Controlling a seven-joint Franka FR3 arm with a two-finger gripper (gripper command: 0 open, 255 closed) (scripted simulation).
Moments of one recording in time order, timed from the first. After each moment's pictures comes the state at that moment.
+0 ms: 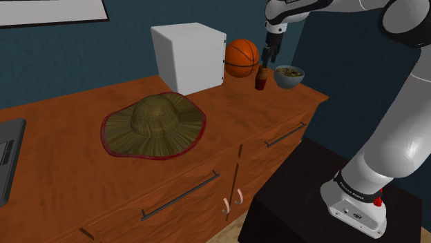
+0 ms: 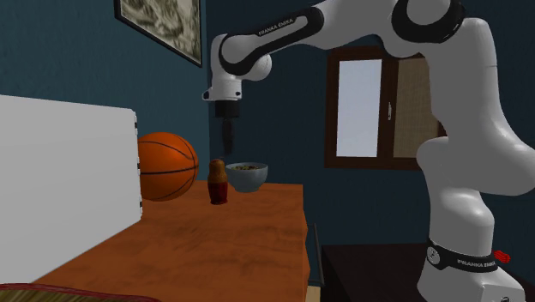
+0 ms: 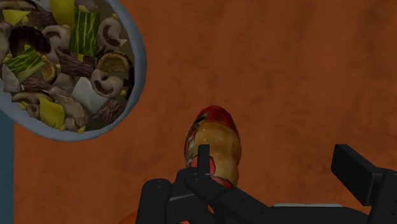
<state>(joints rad) -0.12 0.14 -0.26 -1.75 0.00 1.89 -0.46</state>
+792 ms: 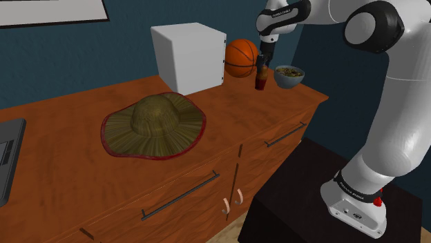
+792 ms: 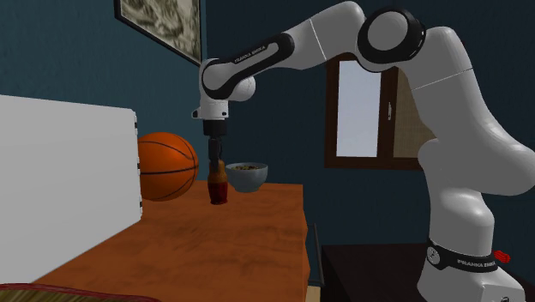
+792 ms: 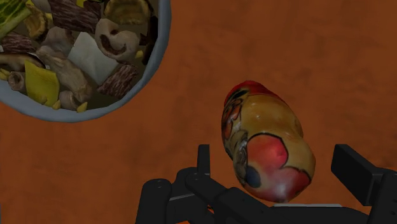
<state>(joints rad) -0.16 0.36 -0.26 -1.60 0.06 1.95 -0.52</state>
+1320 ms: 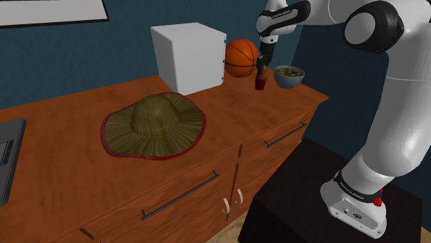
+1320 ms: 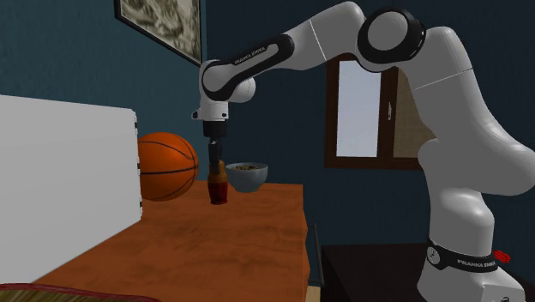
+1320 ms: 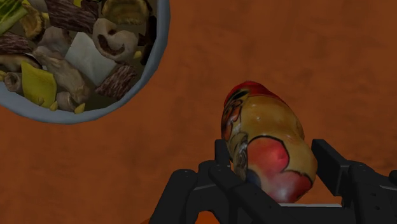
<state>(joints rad) -0.16 0.36 -0.26 -1.60 0.06 1.96 -0.52</state>
